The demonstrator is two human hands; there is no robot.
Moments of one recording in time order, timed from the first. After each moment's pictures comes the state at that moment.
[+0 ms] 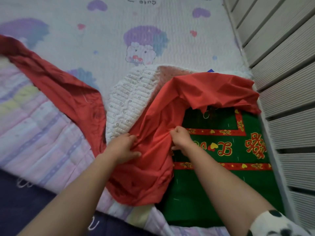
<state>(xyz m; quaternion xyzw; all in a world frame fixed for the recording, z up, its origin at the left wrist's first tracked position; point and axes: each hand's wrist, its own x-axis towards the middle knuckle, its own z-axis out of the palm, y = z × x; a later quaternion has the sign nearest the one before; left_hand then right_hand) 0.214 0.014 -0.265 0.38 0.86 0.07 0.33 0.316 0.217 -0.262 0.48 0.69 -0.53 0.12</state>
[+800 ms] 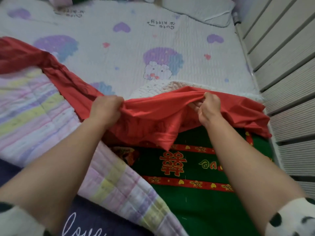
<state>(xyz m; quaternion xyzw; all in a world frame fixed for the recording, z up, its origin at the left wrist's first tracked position) 0.086 0.000 -0.164 0.32 0.94 0.06 0.03 0.200 0.278 -0.163 0.44 0.44 -0.75 -0.22</state>
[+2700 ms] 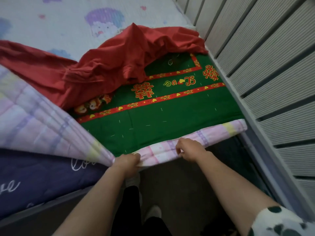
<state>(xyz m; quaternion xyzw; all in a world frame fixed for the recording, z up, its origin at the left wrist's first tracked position) 0.451 -0.147 -0.268 0.51 0.77 -0.10 0.38 0.621 0.047 -0.243 0.25 0.91 -0.15 0.29</state>
